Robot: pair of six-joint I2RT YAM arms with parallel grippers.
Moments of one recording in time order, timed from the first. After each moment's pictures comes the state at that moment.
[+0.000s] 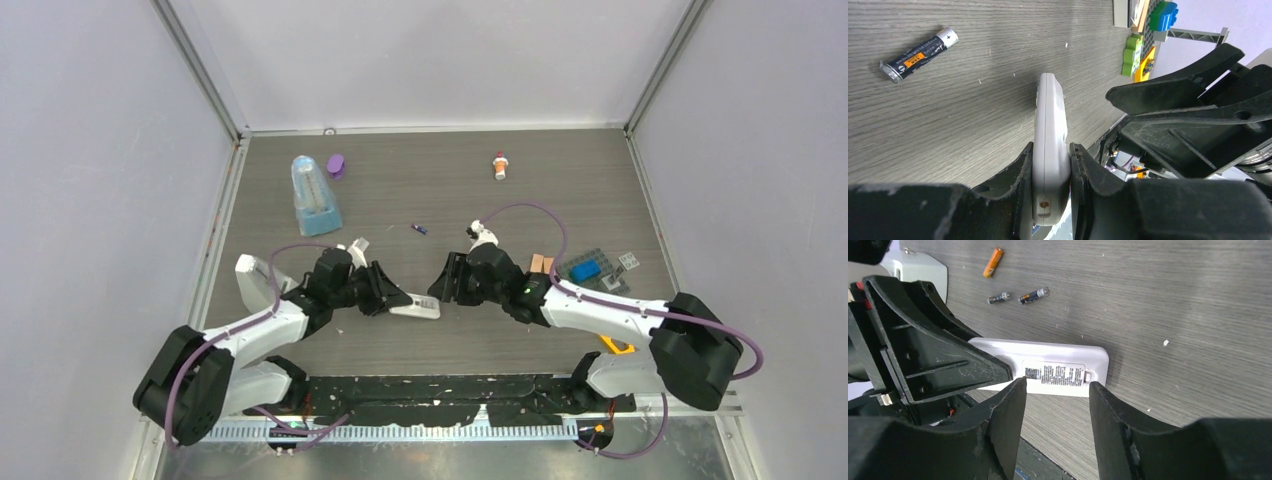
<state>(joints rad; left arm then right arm) -0.54 1.14 0.37 0.15 0.46 -1.03 0.89 1.27 0.64 -0.01 0.02 0.88</state>
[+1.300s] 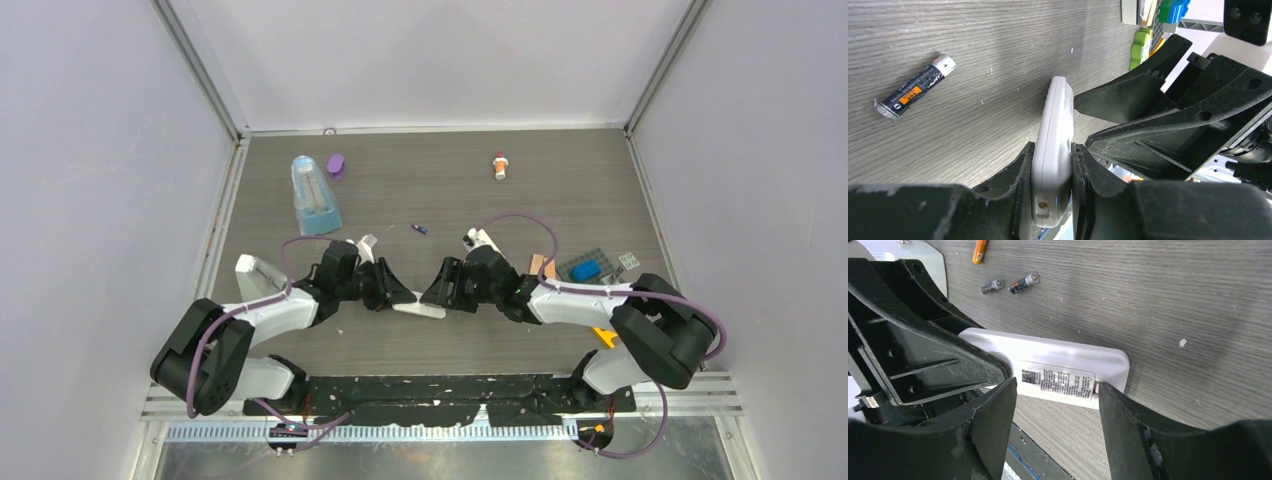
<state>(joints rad) -0.52 1.32 0.42 0.21 0.52 -0.97 0.84 1.44 0.58 0.18 -0.14 0.98</state>
